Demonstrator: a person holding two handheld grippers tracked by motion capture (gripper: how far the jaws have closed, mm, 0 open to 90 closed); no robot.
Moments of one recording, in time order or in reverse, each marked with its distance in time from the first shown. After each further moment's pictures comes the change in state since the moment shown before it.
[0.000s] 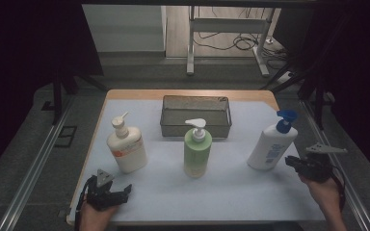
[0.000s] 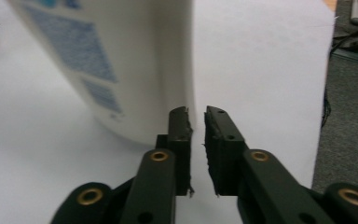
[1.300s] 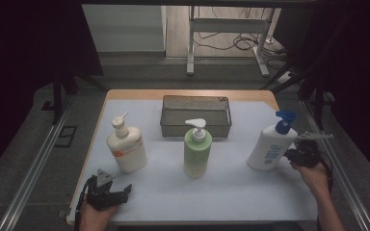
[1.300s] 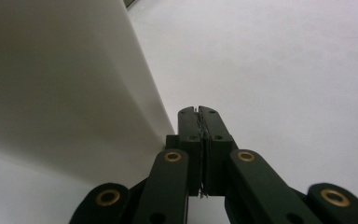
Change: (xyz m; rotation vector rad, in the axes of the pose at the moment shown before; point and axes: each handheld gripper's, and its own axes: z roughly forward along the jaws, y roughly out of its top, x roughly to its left) left arm 0.000 0.000 0.000 0.000 -0.002 0.000; right arm -0.021 0.019 0.045 0.020 0.123 0.008
